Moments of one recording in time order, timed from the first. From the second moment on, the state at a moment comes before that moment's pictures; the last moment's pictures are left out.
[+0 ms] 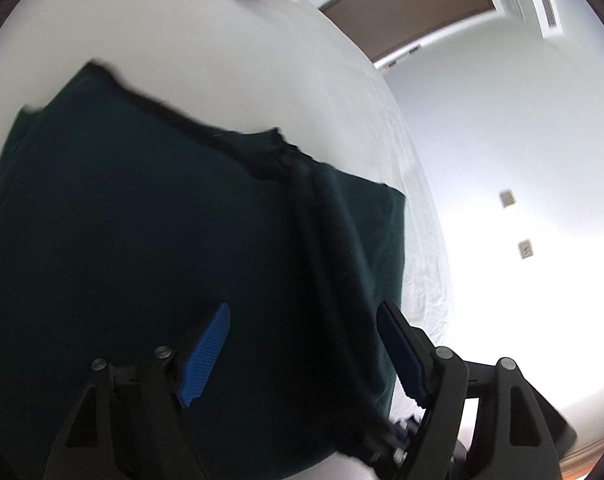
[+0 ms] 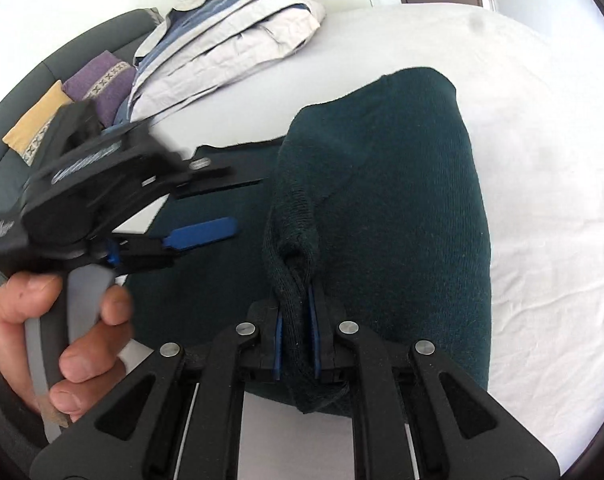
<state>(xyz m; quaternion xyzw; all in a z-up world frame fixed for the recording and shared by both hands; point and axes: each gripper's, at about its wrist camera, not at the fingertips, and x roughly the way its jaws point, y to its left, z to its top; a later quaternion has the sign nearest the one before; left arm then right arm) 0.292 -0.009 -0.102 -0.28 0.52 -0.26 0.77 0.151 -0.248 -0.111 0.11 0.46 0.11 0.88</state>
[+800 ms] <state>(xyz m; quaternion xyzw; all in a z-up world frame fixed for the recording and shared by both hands) 0.328 0.056 -0.088 -0.21 0.56 -0.25 0.76 0.108 -0.309 -0.078 0.11 0.41 0.09 0.90</state>
